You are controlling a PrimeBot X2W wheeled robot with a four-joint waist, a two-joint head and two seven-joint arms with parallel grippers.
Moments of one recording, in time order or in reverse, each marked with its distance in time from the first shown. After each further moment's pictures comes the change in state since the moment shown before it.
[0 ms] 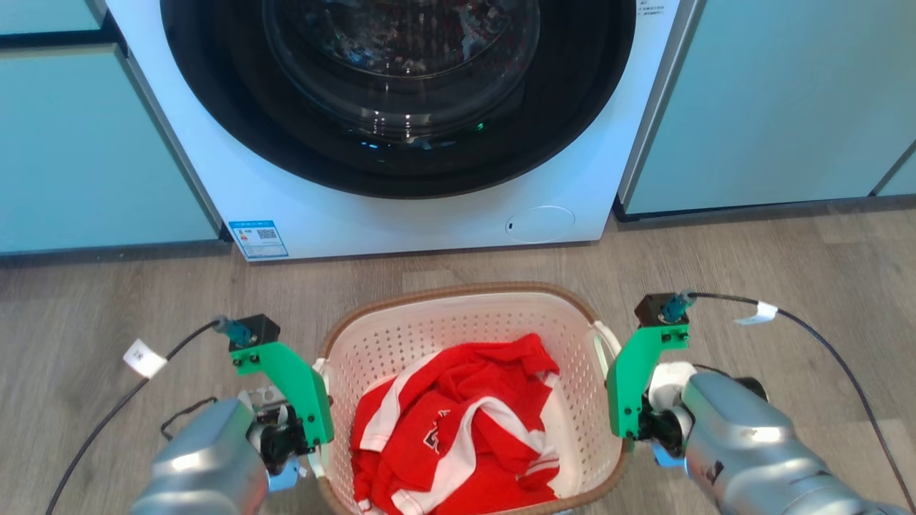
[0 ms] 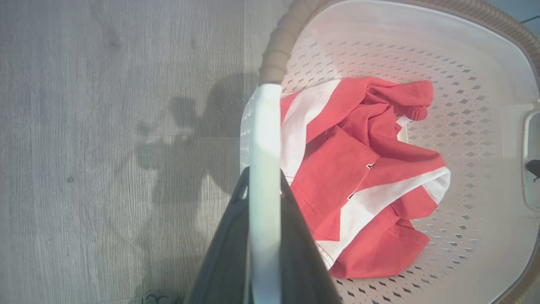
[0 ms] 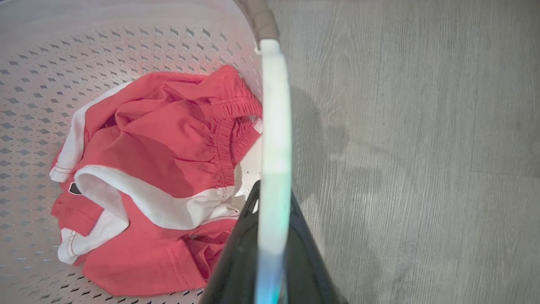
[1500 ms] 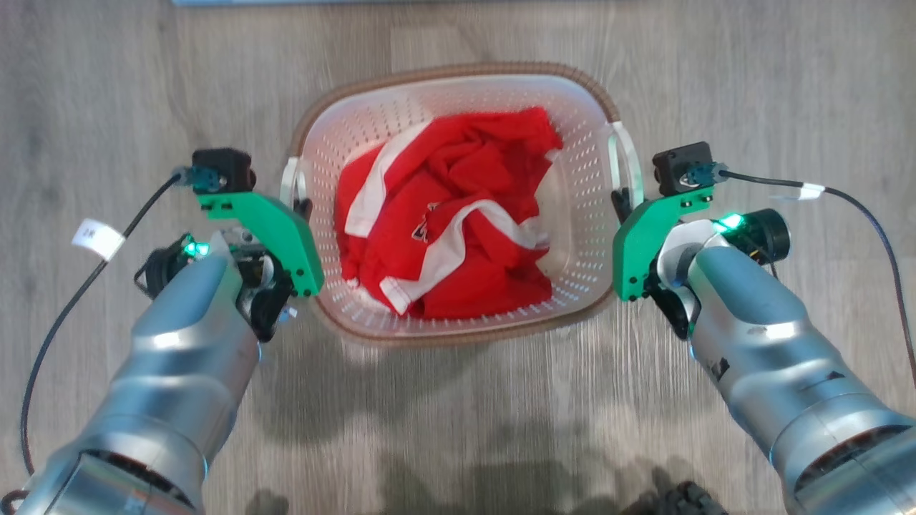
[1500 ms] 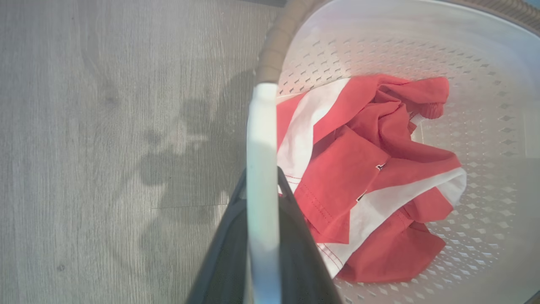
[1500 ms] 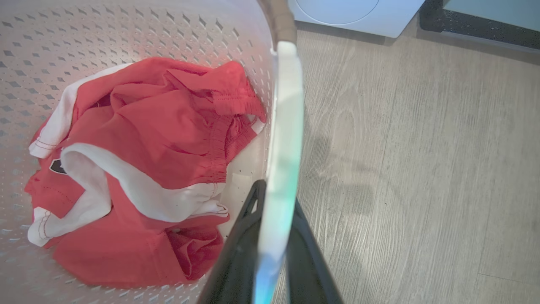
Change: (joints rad) left arm -0.270 -0.009 0.140 -0.024 0.258 -0.007 -0.279; right arm -0.206 -0.013 -0.196 -0.078 -0.346 -0.001 -0.305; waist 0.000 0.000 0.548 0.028
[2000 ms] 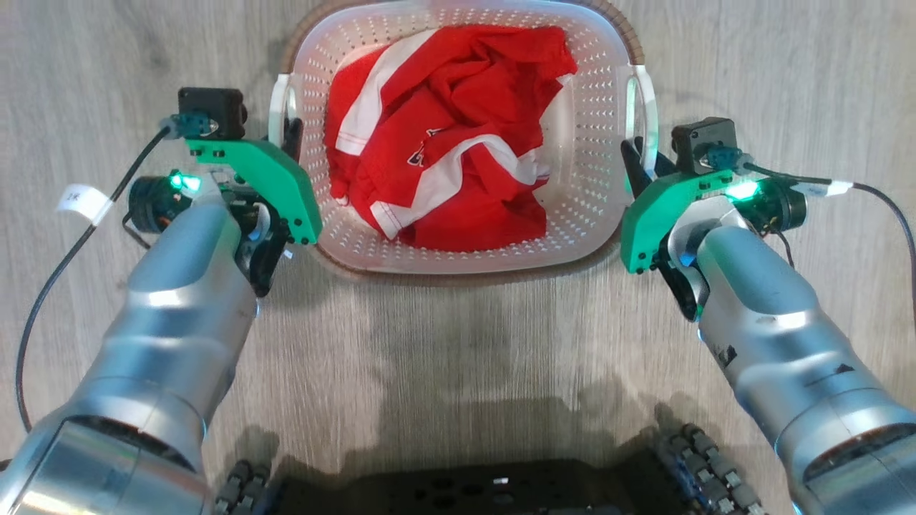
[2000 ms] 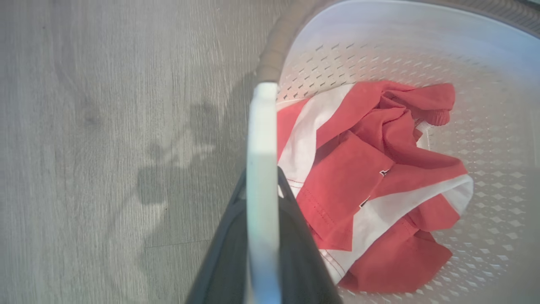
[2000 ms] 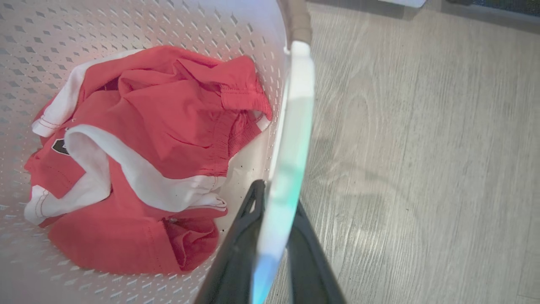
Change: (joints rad) left arm -0.083 -0.014 0.086 -0.003 0.179 0.000 -0.137; right arm 0.011 -0.008 -0.110 -0.088 -0.137 0.000 -0.131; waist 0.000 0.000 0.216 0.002
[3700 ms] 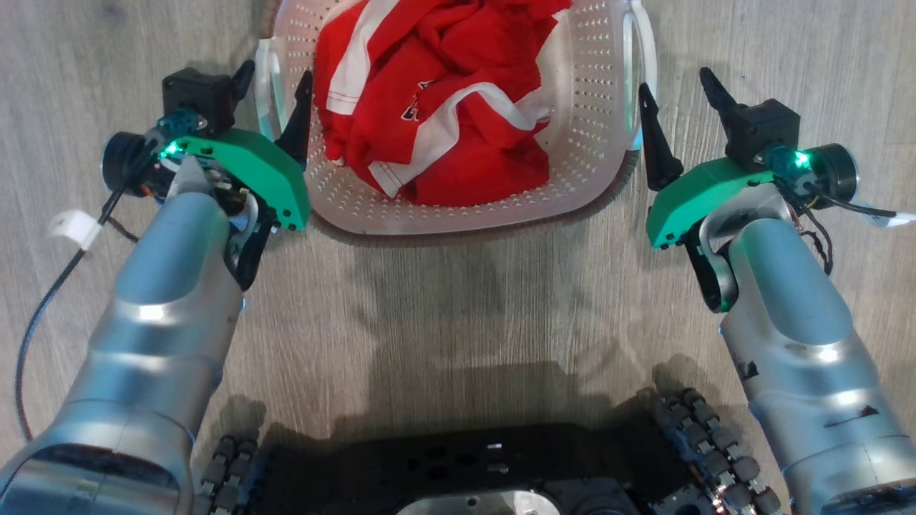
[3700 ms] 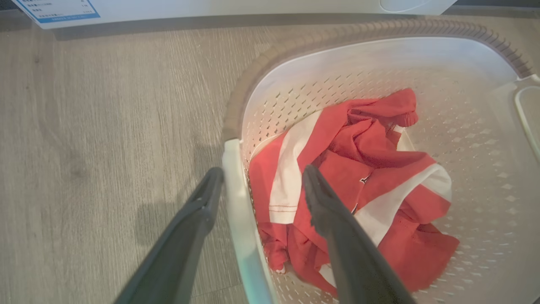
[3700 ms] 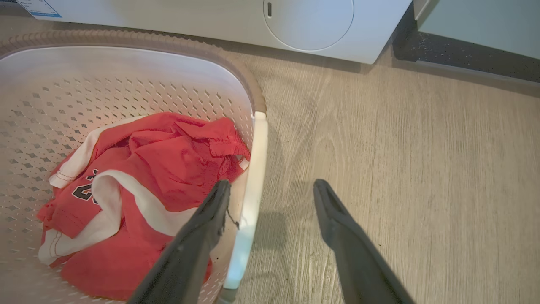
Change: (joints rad) left arm 0.097 0.030 0.223 -0.250 0.345 -0.001 -0.091; right arm 0.166 -0.002 -0.258 -0.418 -0.234 0.000 -0.026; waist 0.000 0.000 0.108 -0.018
